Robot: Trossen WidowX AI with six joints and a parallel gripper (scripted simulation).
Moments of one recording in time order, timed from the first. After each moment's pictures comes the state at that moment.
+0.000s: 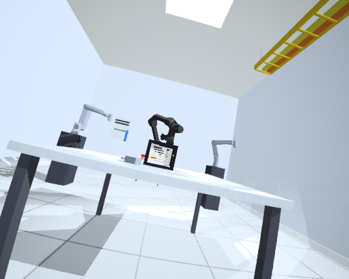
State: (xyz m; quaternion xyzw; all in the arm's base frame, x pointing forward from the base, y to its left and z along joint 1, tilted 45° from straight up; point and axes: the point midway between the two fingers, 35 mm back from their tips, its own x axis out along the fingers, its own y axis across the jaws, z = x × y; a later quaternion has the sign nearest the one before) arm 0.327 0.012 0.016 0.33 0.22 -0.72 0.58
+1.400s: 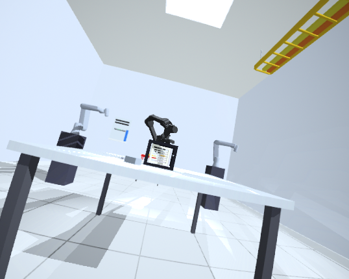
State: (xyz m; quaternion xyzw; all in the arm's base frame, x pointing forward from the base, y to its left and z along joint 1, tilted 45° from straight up) arm 0.270 -0.007 0.043 0.08 0.48 -0.58 0.66
